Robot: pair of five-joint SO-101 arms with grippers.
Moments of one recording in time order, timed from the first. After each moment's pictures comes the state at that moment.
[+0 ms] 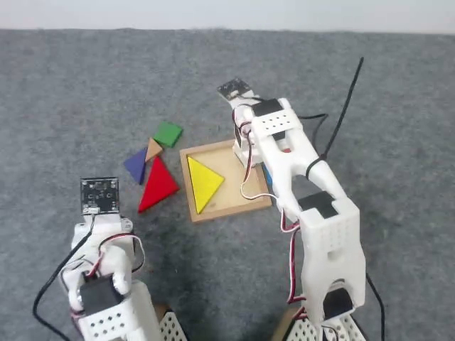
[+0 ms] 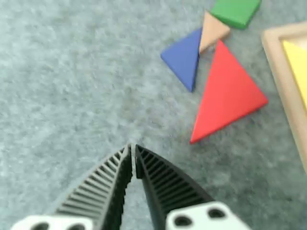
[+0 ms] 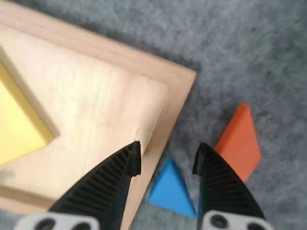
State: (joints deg) left arm -27.4 -103.1 90.2 72.0 -10.2; right arm -24.4 33.1 -17.2 73.9 12.2
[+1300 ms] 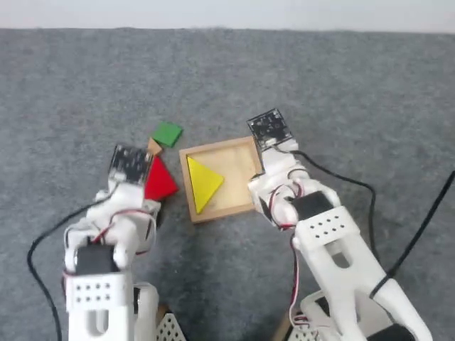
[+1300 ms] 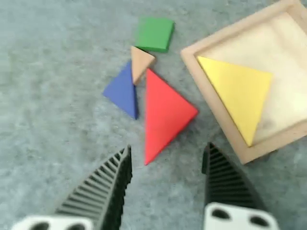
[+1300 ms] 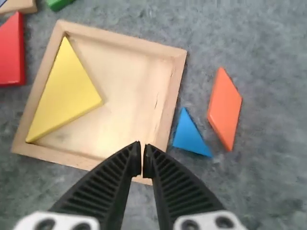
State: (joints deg) left arm -10.7 -69.9 70.3 65.5 -12.9; right arm -27.7 -34.1 55.0 40.0 2.8
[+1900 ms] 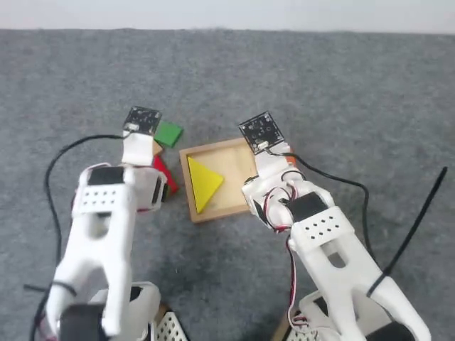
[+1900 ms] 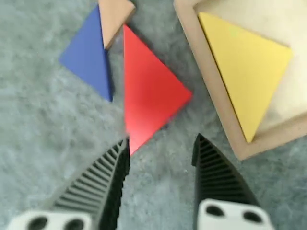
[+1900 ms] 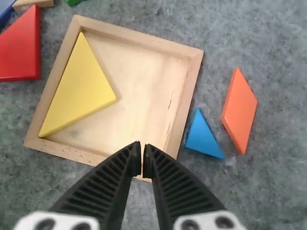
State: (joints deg) left arm -9.2 -22.9 48.6 61.6 -9.7; right arm -29.5 -33.8 55.0 40.0 2.4
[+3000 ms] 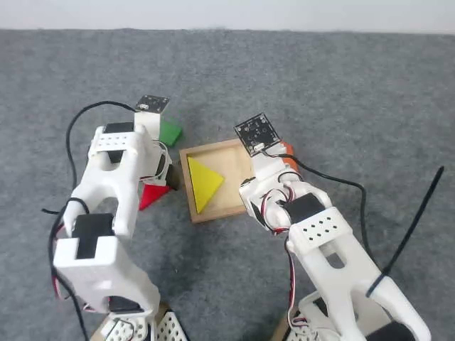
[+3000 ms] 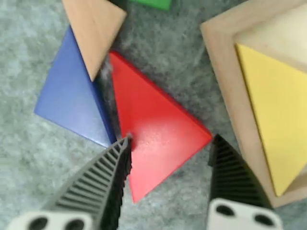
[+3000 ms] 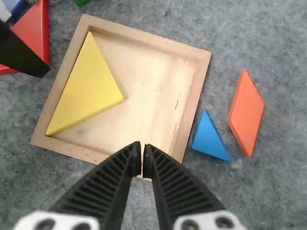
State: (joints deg) left arm -9.9 15.1 21.0 66.9 -9.5; right arm -30.8 -33.8 55.0 40.0 2.4
